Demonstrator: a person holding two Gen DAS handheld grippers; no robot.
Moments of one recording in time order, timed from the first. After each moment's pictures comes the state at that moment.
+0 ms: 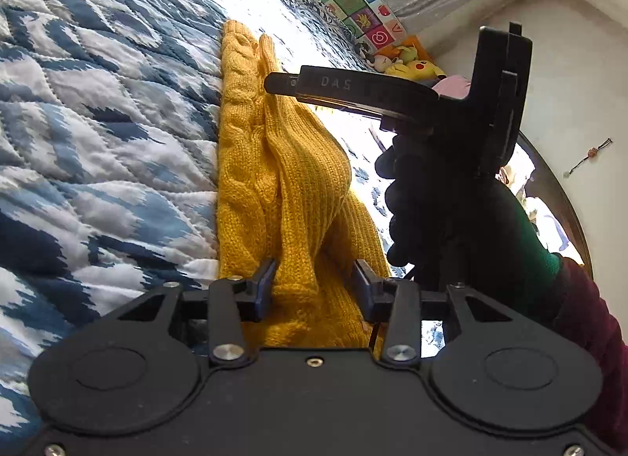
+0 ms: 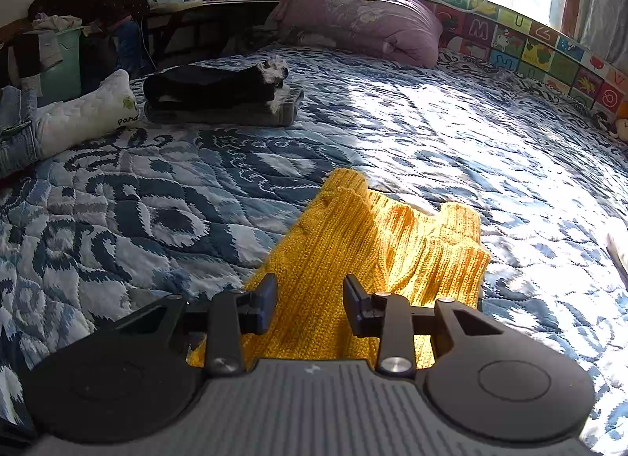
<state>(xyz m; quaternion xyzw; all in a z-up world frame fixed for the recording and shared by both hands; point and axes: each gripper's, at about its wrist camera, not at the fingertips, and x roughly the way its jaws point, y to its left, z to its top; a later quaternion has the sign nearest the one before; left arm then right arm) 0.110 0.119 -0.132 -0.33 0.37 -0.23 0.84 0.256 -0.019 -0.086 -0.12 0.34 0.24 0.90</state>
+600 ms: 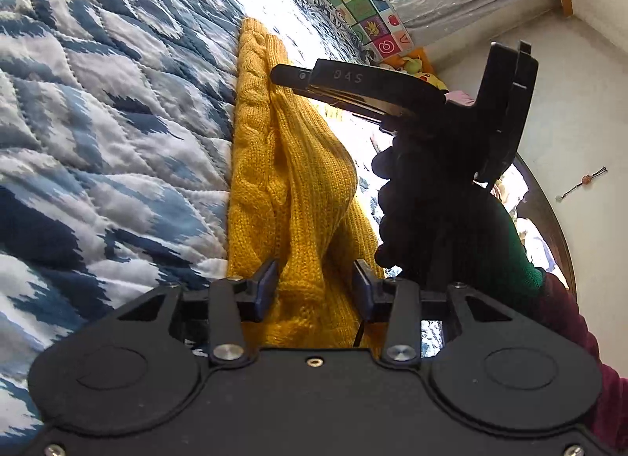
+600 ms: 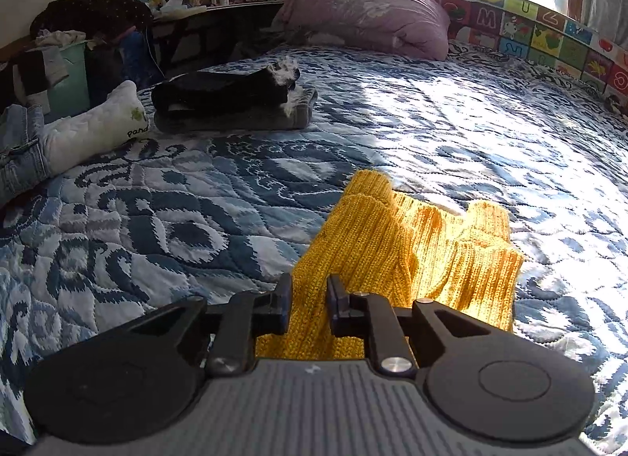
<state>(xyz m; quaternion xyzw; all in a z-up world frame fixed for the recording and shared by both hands) 0.111 0.136 -0.141 -0.38 0.37 -0.23 0.82 0.261 -0.019 -0.082 -0.07 0.33 0.27 0.90</state>
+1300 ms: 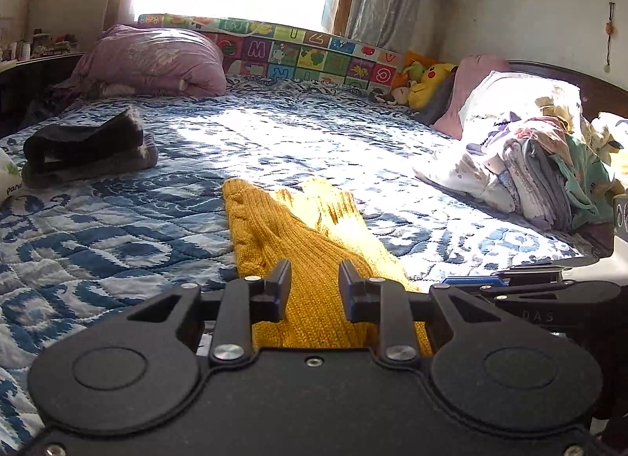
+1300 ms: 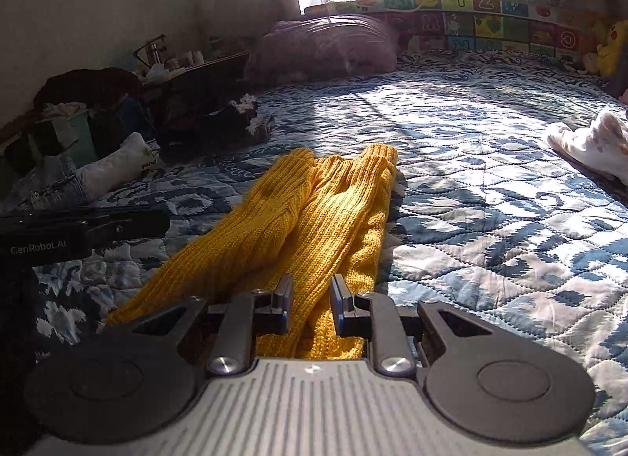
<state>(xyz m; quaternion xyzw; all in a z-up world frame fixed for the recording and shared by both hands) 0.128 0.068 -0.075 -0.06 0.23 -0.14 0.96 0.148 -0.158 -0.091 0.02 0.30 0.26 0.92</state>
